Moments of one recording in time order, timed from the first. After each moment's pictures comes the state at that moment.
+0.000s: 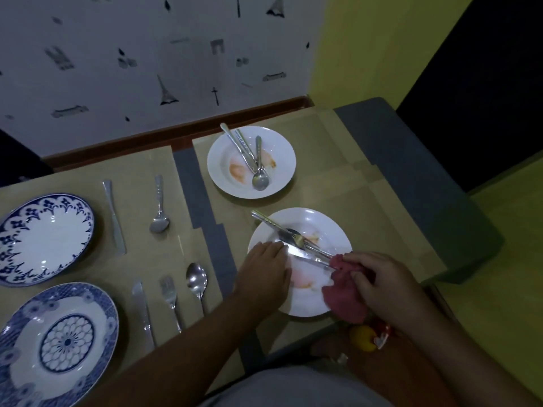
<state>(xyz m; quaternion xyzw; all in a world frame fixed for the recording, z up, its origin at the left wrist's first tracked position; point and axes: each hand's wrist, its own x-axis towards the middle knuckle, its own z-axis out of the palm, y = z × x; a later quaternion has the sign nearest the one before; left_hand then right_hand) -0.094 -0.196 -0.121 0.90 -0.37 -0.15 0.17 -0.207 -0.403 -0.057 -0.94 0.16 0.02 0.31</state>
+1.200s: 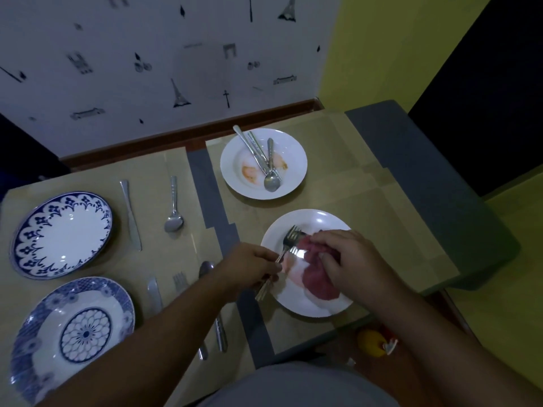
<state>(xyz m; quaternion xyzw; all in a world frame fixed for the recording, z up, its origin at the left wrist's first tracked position) -0.057 -0.161 -0.068 0.76 0.01 -0.47 0.44 -0.152 -0.352 -0.026 -0.94 0.05 -0.01 0.34</state>
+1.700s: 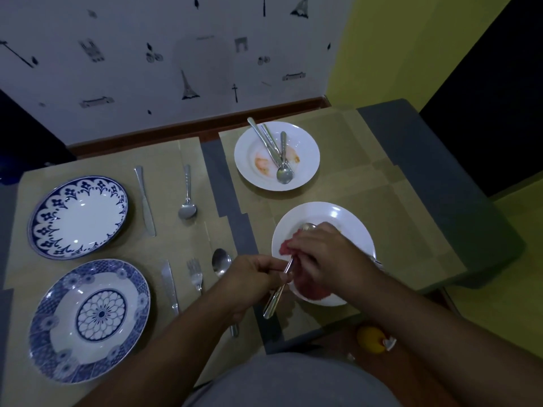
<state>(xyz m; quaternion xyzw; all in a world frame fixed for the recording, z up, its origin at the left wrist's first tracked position) -0.100 -0.125 -0.046 0.68 0.07 -0.46 0.57 -0.134 -0.308 -0.041 -0.97 -0.10 0.07 0.22</state>
